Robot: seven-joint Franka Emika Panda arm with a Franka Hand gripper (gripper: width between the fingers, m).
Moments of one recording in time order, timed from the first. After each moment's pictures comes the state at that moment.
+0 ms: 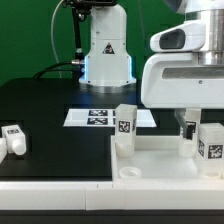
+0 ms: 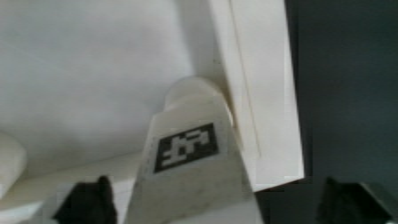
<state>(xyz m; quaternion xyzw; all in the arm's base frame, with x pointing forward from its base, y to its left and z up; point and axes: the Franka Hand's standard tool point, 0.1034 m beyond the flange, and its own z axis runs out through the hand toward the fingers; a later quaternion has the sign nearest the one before) 0.638 0.114 0.080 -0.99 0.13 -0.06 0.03</state>
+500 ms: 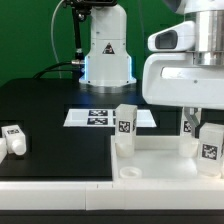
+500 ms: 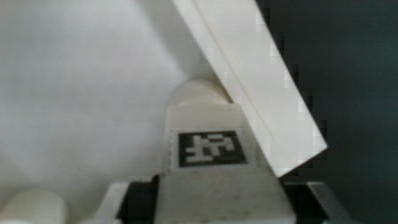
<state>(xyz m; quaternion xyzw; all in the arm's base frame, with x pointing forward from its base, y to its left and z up) 0.638 0.113 0.080 -0.92 0.37 -0.05 0.04</state>
